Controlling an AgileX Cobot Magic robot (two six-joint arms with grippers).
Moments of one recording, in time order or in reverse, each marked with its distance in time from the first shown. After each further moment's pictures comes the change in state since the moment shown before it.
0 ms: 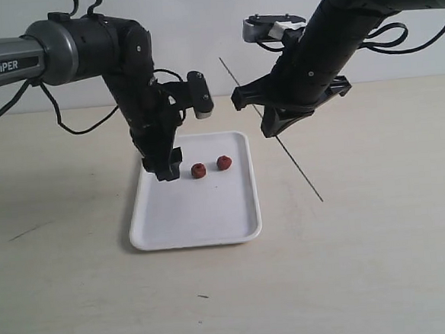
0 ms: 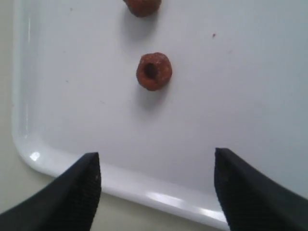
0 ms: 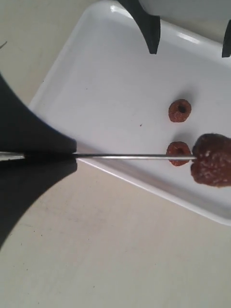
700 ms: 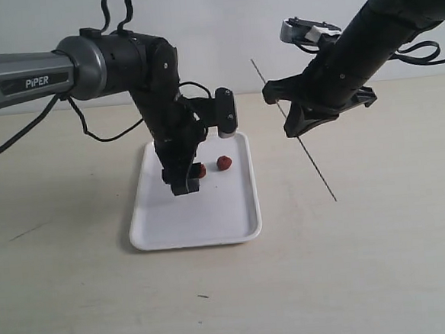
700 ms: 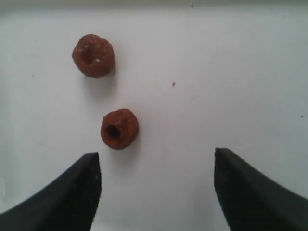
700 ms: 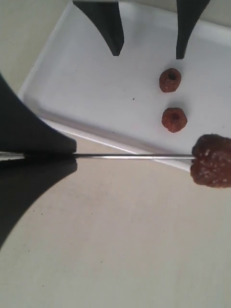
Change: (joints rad) left arm -0.063 0.041 -0.002 -0.011 -0.044 0.104; right arm -0.128 0.016 0.054 0.161 -0.029 -0.117
